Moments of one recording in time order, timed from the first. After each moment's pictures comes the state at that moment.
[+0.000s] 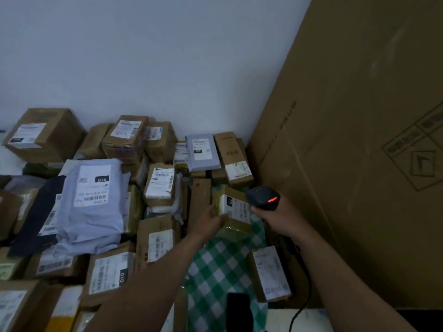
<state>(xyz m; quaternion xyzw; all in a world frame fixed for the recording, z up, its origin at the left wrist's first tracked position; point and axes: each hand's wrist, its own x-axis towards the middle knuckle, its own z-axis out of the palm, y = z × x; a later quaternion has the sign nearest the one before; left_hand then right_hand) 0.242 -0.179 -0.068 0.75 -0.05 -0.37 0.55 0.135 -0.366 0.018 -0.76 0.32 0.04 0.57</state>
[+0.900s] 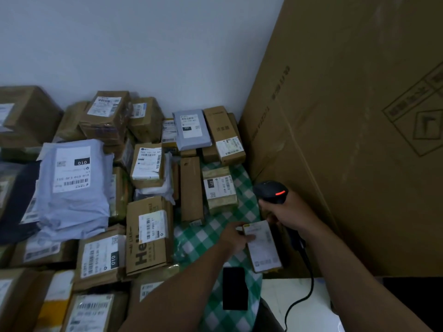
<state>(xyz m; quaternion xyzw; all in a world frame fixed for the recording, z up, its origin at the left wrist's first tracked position) 0.145 -0.229 -0.148 0.74 -0.02 -0.47 0.48 0.090 -0.376 -0.002 -0.73 0.38 0.07 0.57</state>
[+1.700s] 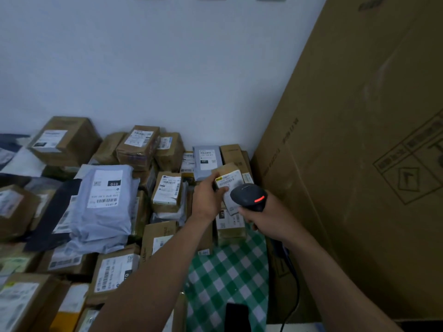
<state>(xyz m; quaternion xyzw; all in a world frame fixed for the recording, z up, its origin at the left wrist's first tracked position) 0.276 -0.205 0.001 0.85 -0.14 -0.04 0.51 0.137 -0.332 0.079 -0.78 0.22 0.04 0.58</state>
